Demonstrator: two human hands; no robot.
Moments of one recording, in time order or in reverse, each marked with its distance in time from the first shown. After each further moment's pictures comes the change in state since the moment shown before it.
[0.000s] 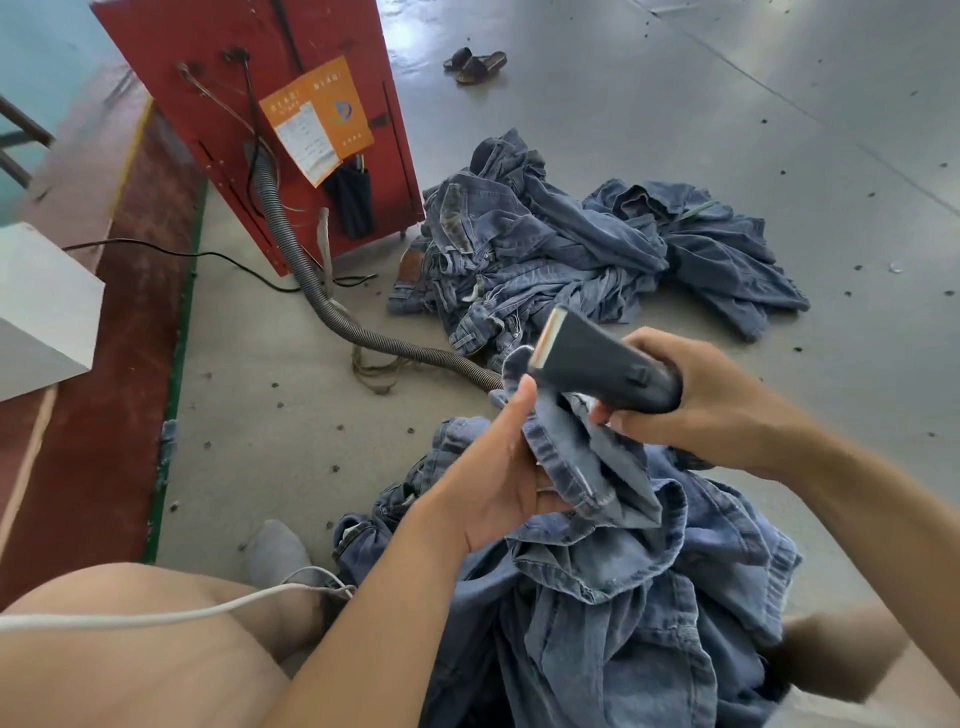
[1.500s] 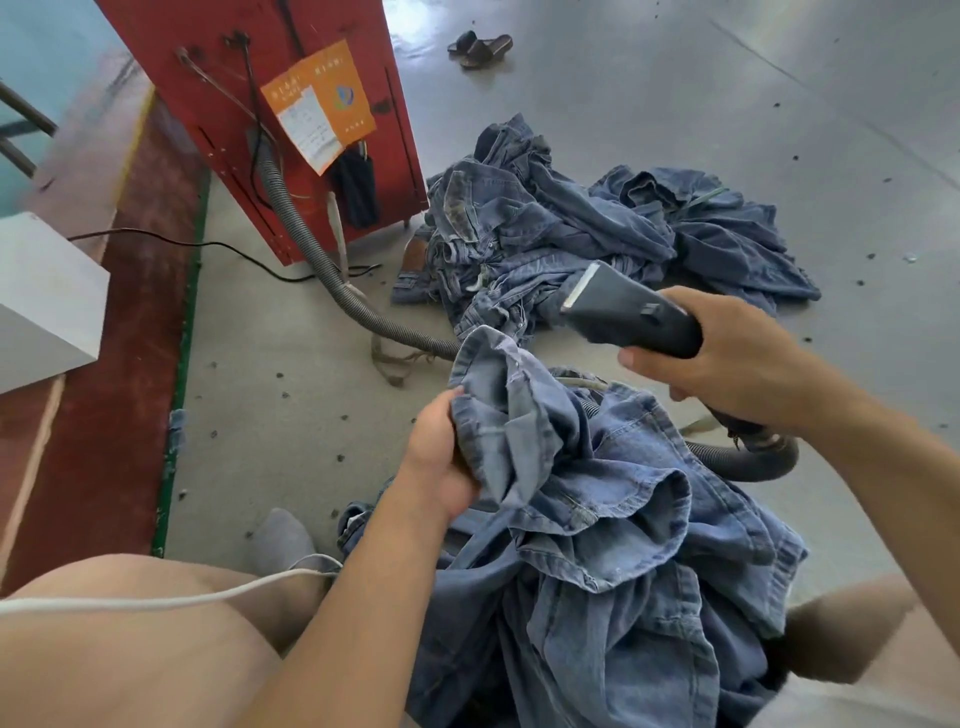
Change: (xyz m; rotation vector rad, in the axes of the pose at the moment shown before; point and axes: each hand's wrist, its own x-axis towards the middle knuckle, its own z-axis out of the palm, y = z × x) left_hand -0.003 0.015 -0.025 -0.338 0.408 0.116; right_hand 0.012 -0.009 -0.021 -0.378 0.197 0.067
